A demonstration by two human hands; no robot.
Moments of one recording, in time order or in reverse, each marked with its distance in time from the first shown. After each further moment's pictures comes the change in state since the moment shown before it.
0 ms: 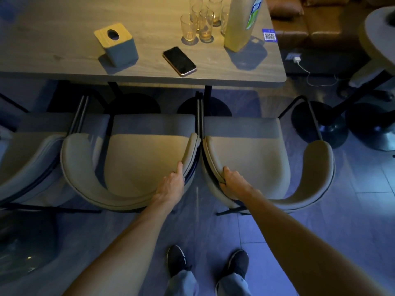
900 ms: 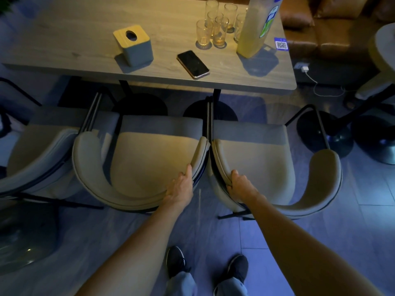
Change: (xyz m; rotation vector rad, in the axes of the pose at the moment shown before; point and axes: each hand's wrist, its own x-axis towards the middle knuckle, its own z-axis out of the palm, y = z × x) left_hand -0.011 -0.001 0.003 -0.044 -0.055 -0.011; right_hand -0.003 -0.008 0.006 0.008 0.010 0.062
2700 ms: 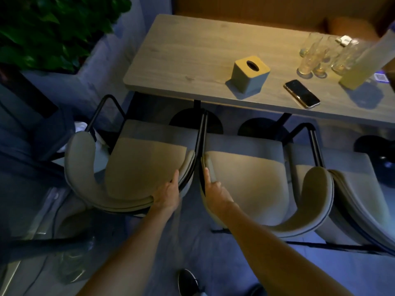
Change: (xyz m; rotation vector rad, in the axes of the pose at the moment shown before) left_hand 0.003 -0.438 -0.150 0.048 0.020 -0.190; right_hand 0.038 -0.472 0.162 -0.047 0.166 -0.140
